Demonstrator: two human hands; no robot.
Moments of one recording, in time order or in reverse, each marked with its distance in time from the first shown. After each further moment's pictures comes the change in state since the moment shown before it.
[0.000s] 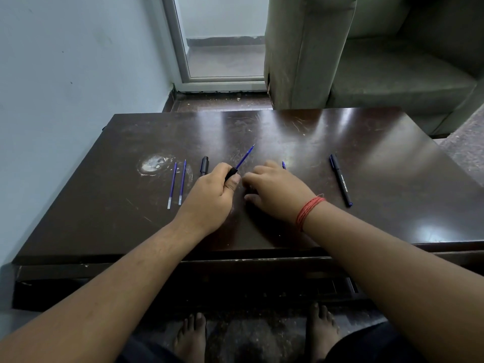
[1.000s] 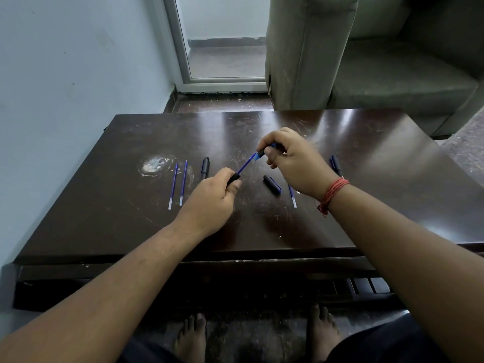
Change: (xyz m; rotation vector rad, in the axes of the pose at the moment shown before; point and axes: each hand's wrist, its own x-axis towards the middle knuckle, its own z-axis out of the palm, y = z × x) left_hand 0.000 -0.005 0.001 0.070 -0.087 -0.018; right_hand 0.007 0.011 -0.054 0.662 0.242 0.278
